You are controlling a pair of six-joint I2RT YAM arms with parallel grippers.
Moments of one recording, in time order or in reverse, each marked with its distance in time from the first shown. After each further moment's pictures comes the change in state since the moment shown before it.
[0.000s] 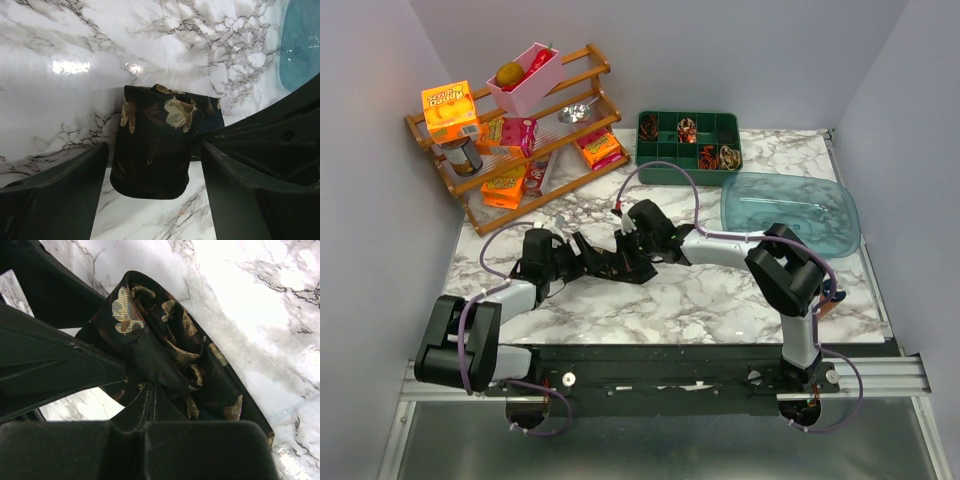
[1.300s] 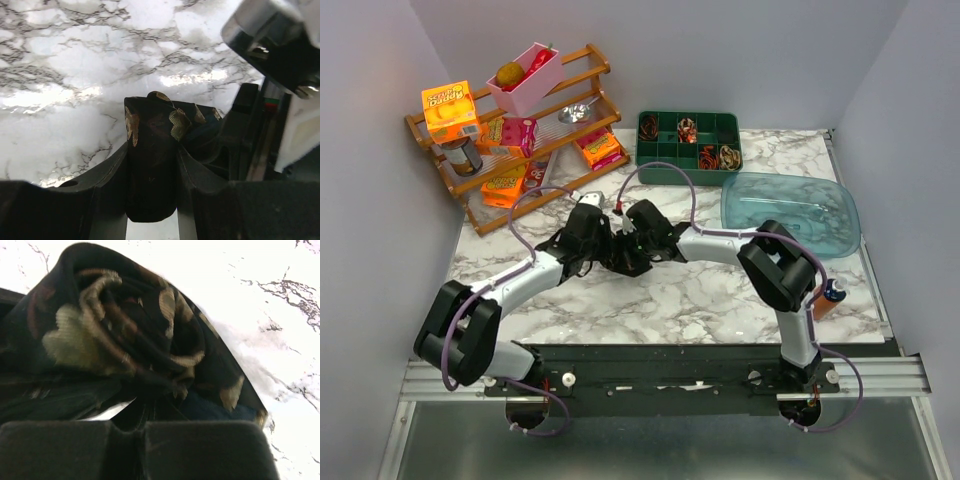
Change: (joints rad) left arm -0.333 0.065 0.349 -0.373 -0.502 0.200; right arm -0.014 0.058 0.045 -0.054 0.052 -0.011
